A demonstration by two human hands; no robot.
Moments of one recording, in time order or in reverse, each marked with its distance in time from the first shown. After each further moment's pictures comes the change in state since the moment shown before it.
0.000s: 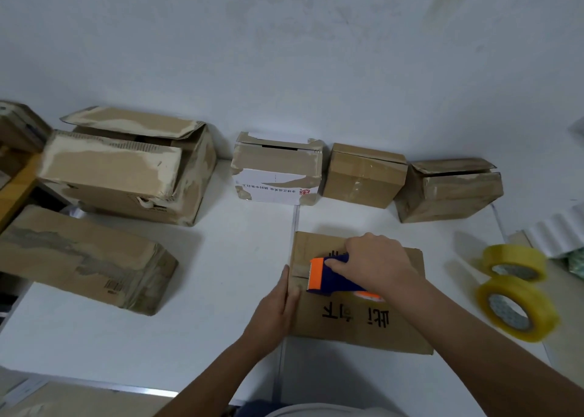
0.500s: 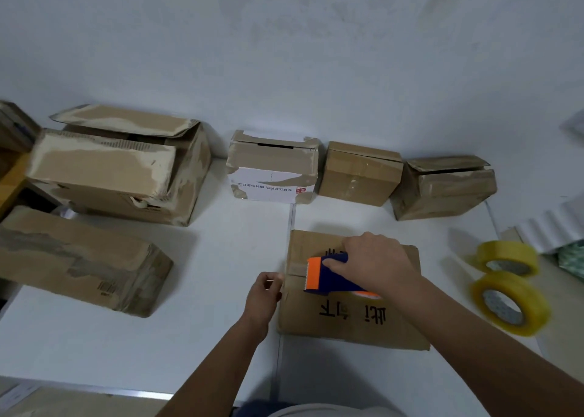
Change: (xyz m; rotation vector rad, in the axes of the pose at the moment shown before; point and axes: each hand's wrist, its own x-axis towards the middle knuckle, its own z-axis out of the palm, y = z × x) left_hand 0.034 -0.014 0.001 -0.500 0.275 -0.305; right_hand 0.000 0.002 0.004 -0.014 0.005 0.009
